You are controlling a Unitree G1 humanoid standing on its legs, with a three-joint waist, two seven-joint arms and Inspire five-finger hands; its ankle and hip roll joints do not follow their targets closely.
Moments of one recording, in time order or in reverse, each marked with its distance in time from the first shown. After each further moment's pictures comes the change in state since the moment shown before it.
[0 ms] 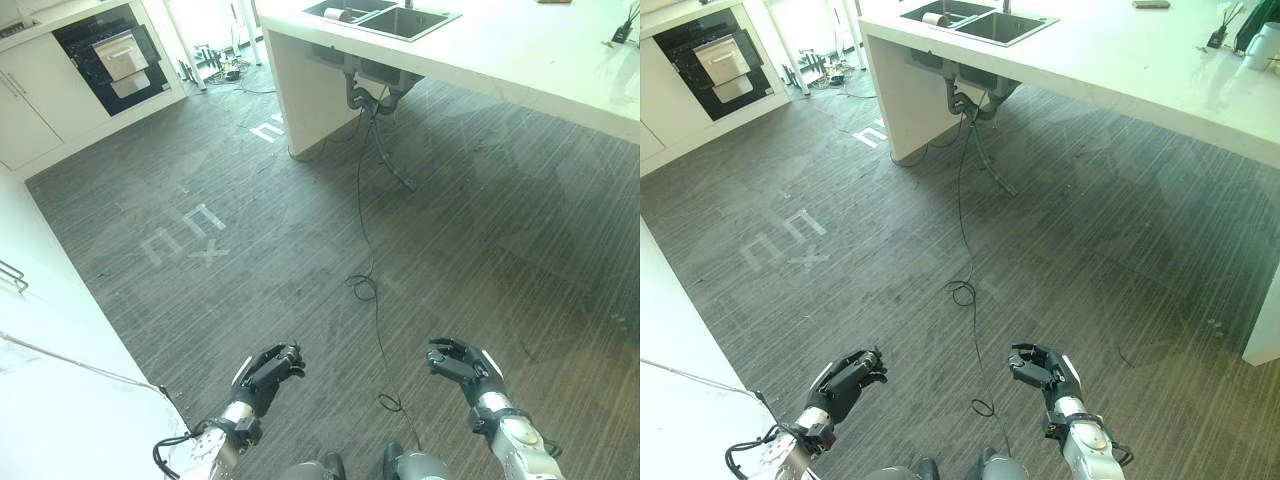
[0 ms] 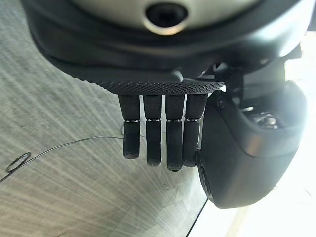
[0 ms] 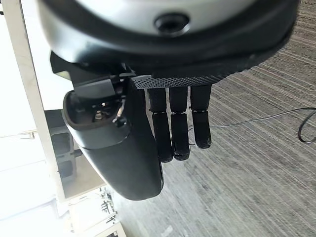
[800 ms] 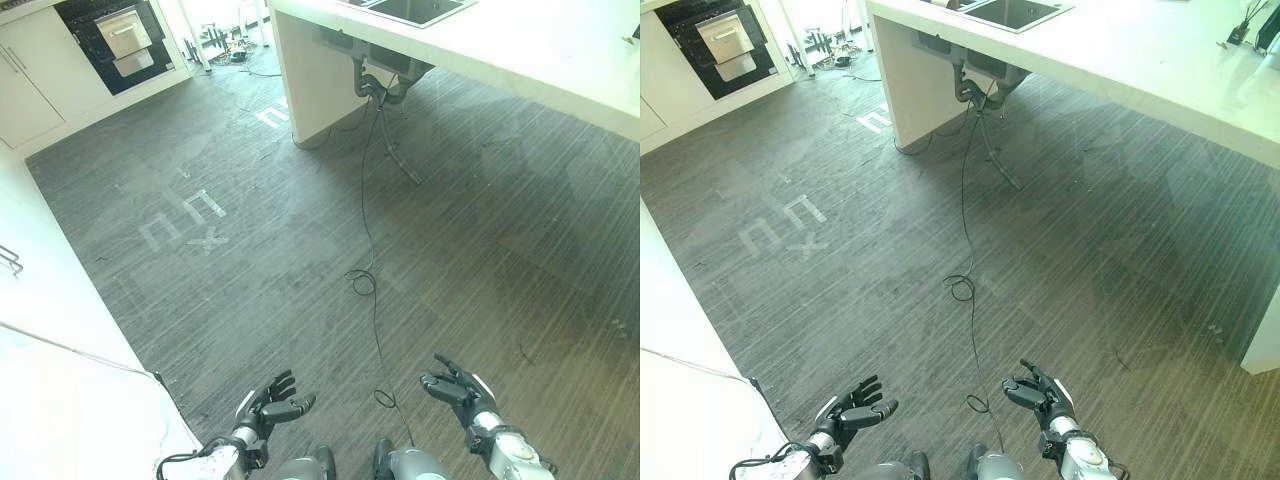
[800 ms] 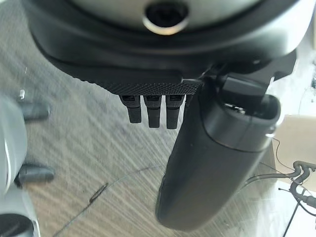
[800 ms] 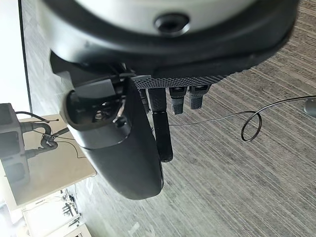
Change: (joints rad) left arm -0.011 -0.031 -0.021 0.166 0.246 0.011 0.214; right arm 0.009 -0.001 0.057 0.099 0.028 0.037 0.039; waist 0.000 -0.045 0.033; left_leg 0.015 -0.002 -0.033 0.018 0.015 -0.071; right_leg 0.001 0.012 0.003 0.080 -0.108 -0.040
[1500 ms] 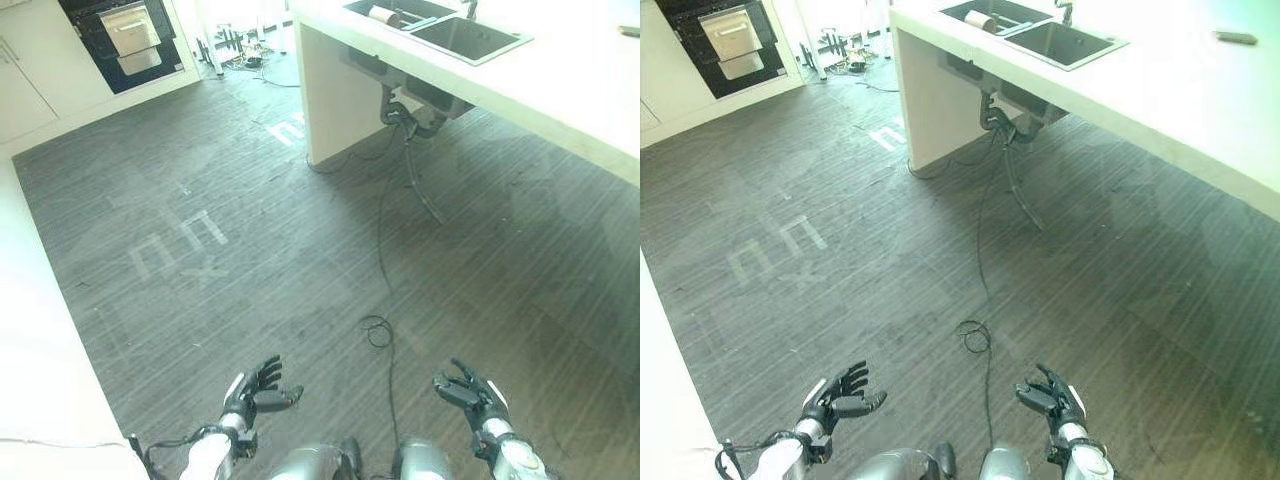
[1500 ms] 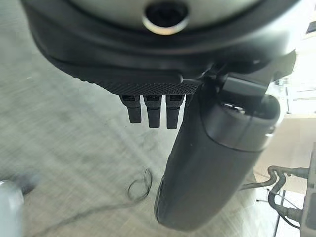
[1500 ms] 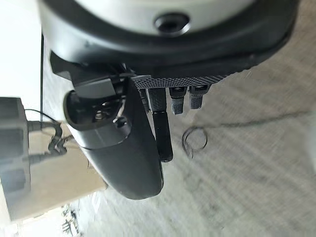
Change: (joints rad) left arm -0.081 0.053 -0.024 0.039 0.078 -0.065 0.042; right arm 0.006 0.016 -0.025 0.042 -0.004 -0.062 -0.068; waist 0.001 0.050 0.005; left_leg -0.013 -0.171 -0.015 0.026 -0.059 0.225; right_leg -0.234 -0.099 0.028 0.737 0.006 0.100
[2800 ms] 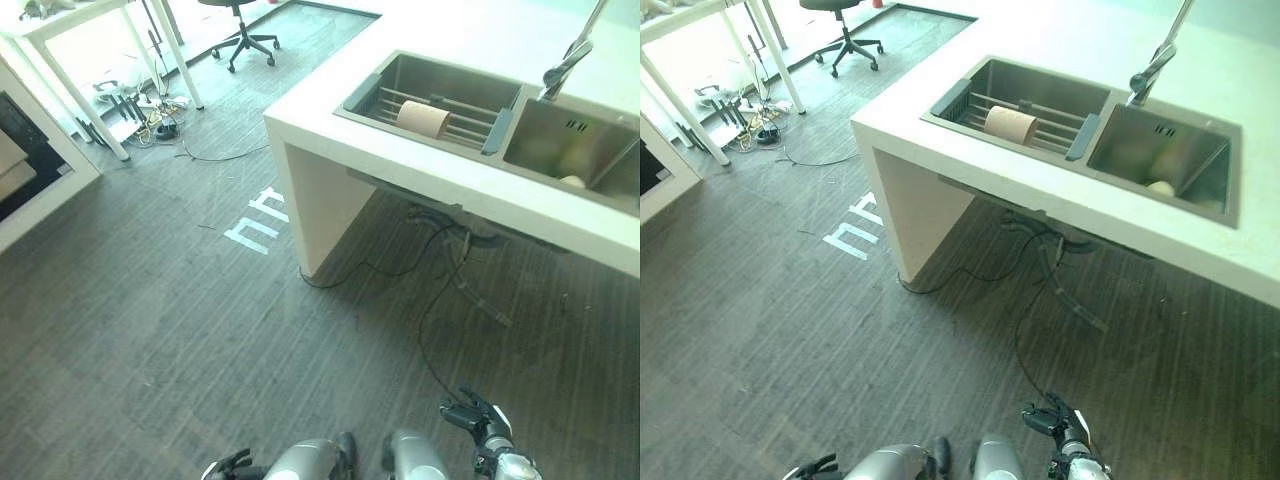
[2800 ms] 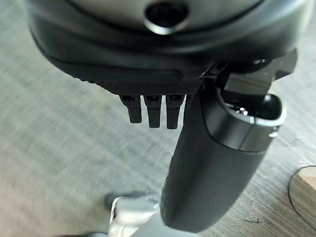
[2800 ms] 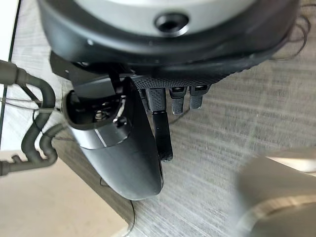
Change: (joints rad) left arm 0.028 -0.065 0.110 0.404 0.068 0.142 0.060; right arm -0.072 0.008 0.003 0.342 -0.083 -0.083 -0.059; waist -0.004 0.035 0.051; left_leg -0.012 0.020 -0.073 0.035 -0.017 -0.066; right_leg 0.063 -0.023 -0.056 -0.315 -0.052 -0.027
